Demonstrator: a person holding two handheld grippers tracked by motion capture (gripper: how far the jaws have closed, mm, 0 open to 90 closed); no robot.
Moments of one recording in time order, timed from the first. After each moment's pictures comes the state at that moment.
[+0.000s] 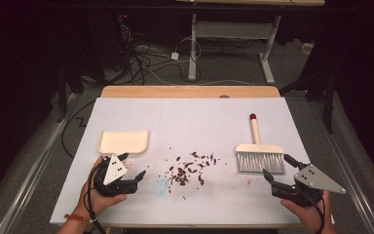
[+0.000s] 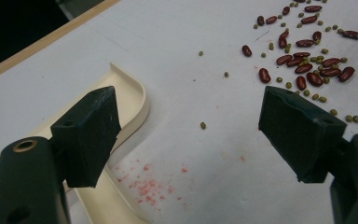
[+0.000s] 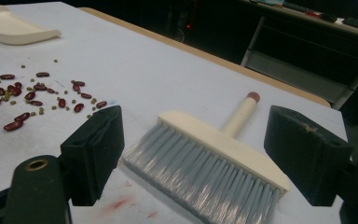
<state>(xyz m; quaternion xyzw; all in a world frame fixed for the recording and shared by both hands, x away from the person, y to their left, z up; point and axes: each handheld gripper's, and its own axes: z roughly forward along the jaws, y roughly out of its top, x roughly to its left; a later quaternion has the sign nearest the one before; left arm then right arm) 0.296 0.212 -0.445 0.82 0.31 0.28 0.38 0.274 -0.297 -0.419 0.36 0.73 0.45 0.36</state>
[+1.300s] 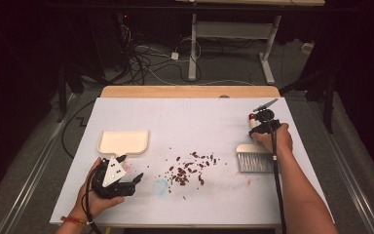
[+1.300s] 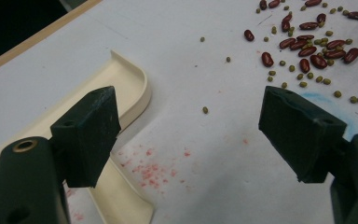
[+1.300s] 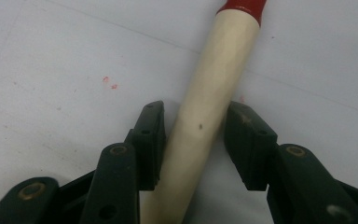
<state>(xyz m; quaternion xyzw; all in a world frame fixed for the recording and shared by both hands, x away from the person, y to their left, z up) 0.292 0.216 -0.449 0.83 0.31 0.29 0.37 0.511 -0.263 -0.442 0.55 0.81 0.15 0.15</state>
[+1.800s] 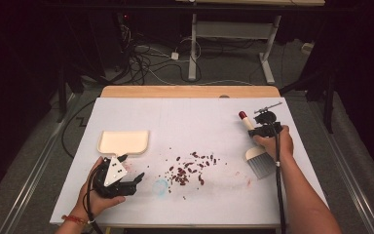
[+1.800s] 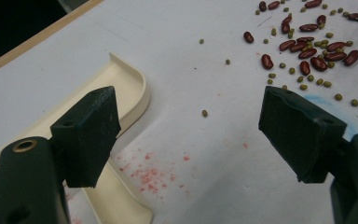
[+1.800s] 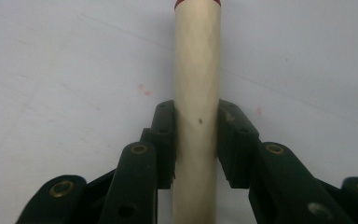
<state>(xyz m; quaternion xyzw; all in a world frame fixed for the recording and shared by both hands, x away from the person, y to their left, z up) 0.294 0.214 -0.449 0.83 0.31 0.28 0.37 0.490 -0.265 -0.437 0.51 0.81 0.23 0.17</state>
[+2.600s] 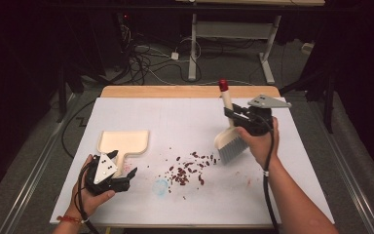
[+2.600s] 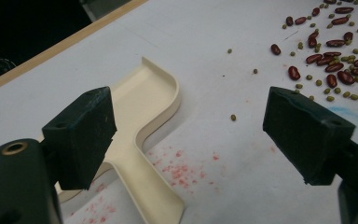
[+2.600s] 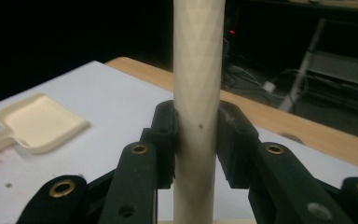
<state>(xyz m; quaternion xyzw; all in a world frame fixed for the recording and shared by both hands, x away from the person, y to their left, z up) 0.293 0.232 -0.441 0.80 0.34 0.30 0.38 0.421 -0.192 -0.347 0.36 0.74 0.51 0.24</state>
